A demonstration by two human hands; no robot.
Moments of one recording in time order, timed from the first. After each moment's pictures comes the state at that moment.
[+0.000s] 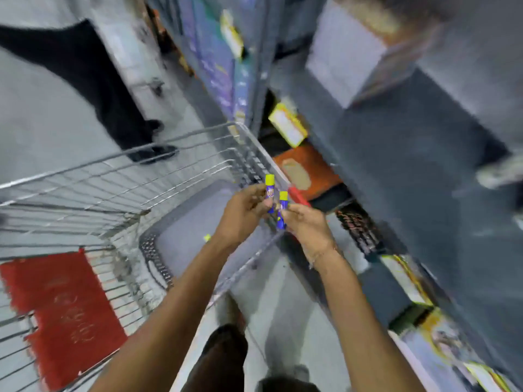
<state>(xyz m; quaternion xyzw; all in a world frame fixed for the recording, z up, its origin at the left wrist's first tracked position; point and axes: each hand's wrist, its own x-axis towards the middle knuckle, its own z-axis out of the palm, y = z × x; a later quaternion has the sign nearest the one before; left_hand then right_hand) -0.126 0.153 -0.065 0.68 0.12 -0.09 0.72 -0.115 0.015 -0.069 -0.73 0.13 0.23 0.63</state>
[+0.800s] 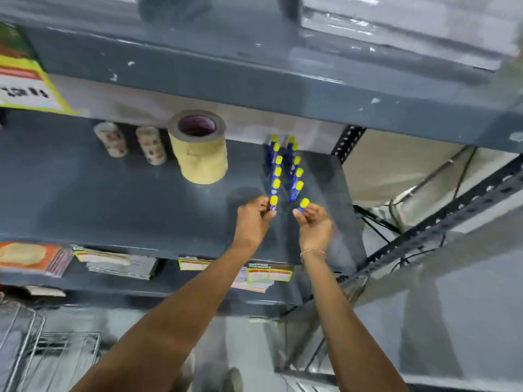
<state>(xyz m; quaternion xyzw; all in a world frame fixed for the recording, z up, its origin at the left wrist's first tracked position) -0.322 -0.402 -0.007 0.79 -0.32 -0.15 0.51 -0.414 -0.488 -0.009 -0.59 0.48 -0.40 0.51</state>
